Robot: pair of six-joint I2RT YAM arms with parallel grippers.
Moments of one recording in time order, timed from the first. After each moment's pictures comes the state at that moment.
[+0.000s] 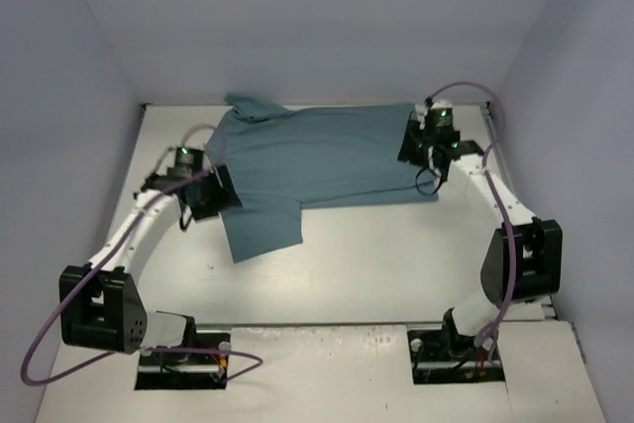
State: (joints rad) left arm -0.17 1.33 0.95 -0.70 0.15 -0.52; right arm 0.21 1.56 1.20 -0.41 0.02 0.34
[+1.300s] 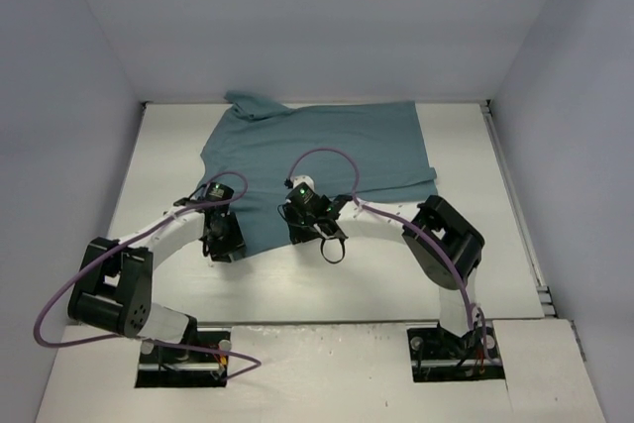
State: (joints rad) left arm -0.28 1.43 0.74 -0.65 0.04 -0.67; right arm 0.91 1.91 1.16 -0.21 0.06 0.52
